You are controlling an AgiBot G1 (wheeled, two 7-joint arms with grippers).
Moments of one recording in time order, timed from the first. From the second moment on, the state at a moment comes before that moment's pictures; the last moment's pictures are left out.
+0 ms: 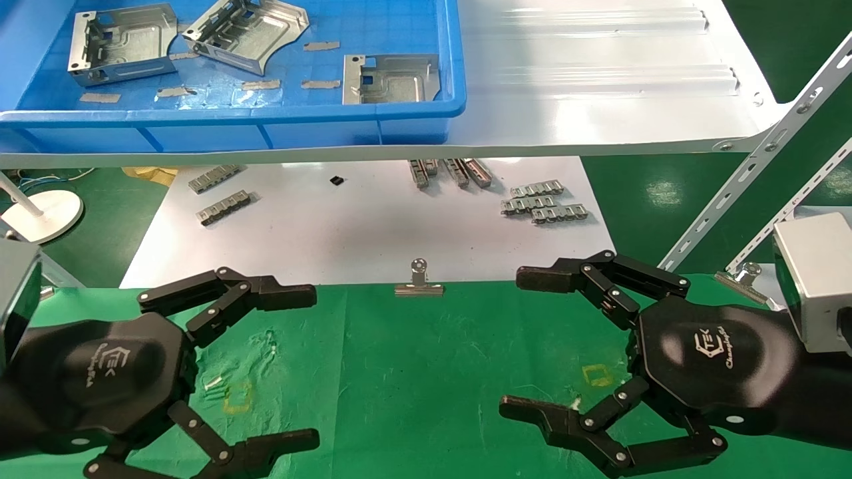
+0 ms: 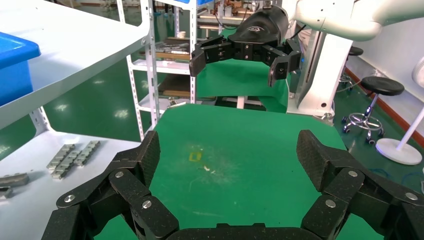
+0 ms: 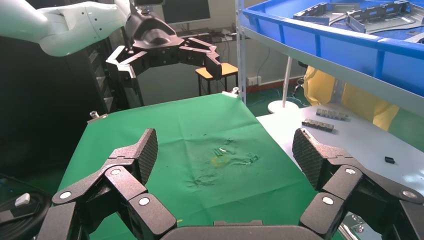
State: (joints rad) left arm -1.08 0.61 0.28 -1.28 0.73 1.50 -0.19; right arm 1.09 -0.56 -0.39 1.23 -0.64 -1.43 0.12
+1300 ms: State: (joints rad) left arm -1.08 0.61 0.28 -1.28 0.73 1.50 -0.19; right arm 1.09 -0.56 -0.39 1.23 -0.64 -1.43 0.12
